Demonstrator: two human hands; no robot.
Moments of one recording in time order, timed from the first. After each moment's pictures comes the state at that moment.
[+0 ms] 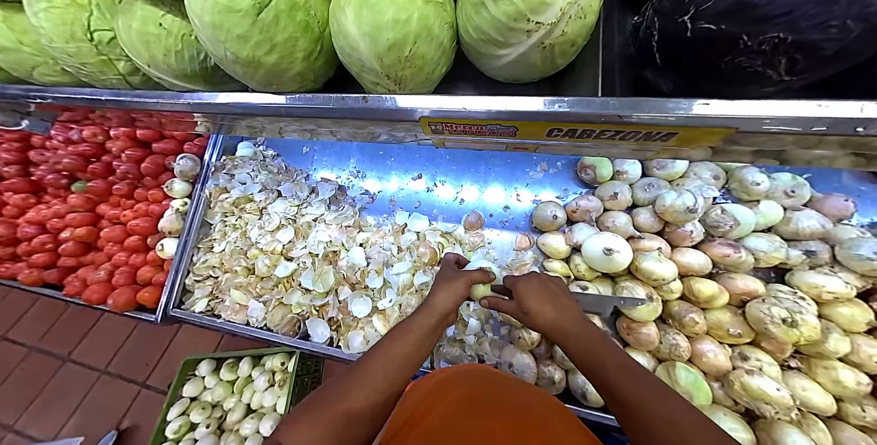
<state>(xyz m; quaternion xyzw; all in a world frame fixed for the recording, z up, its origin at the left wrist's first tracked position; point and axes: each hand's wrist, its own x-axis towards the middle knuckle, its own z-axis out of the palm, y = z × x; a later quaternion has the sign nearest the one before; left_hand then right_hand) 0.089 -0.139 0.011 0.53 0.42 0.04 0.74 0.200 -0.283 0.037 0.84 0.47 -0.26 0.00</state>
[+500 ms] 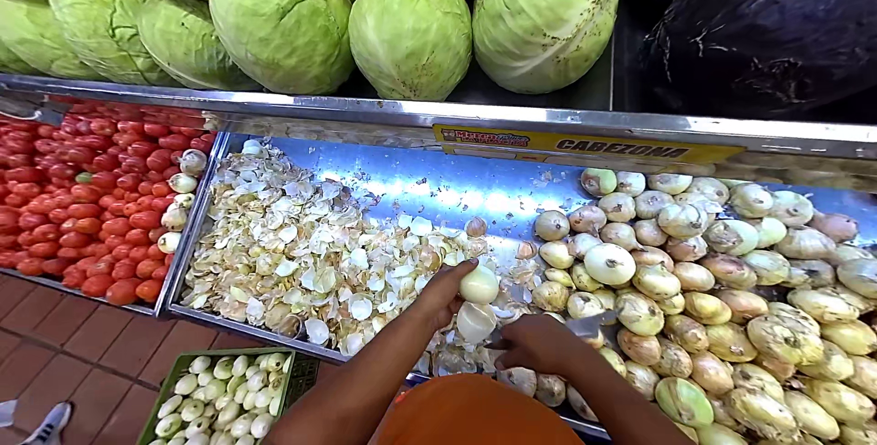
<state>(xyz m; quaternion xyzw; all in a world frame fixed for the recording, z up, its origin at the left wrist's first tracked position) 0.082 -0.119 0.004 0.43 0.42 0.00 0.80 0.188 -0.301 0.004 0.71 0.57 -0.42 0.02</state>
